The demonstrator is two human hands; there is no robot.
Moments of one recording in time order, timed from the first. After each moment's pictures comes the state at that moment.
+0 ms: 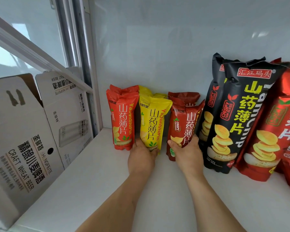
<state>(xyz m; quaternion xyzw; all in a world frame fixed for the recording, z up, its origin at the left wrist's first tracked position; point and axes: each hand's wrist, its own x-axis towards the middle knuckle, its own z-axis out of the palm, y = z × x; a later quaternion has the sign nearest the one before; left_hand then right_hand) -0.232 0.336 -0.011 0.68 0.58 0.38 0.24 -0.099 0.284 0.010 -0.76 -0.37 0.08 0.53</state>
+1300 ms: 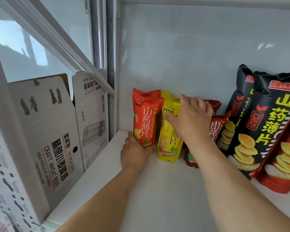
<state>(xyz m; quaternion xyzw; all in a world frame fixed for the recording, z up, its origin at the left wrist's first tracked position) -0.311 0.377 0.000 0.66 0.60 0.38 0.24 -0.181 0.307 0.136 -0.74 -0.55 -0.27 0.27</state>
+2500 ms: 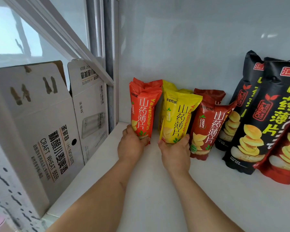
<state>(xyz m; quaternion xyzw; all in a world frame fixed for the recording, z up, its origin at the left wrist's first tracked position) -0.326 0.387 -0.003 0.66 0.58 0.40 0.25 -0.210 0.311 0.005 -0.79 -0.38 0.07 0.47</state>
